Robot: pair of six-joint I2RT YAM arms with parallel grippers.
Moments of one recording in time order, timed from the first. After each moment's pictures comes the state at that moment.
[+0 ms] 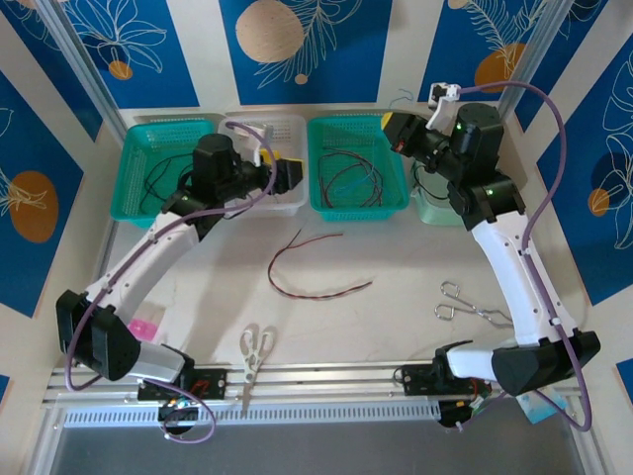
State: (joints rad) left arm -0.49 1.41 1.31 -0.15 0.39 -0.26; right arm 0.26 1.28 1.54 -0.38 -0.36 0.67
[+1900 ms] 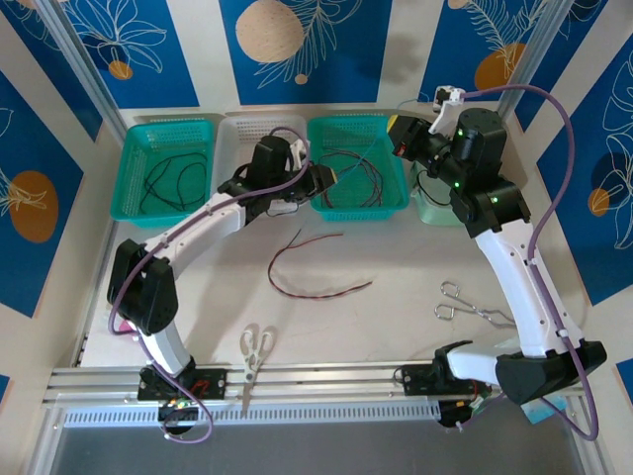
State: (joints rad) left arm -0.58 1.74 1.46 -0.17 0.45 -0.94; right arm 0.29 1.23 1.52 -0.43 -0.23 0.60
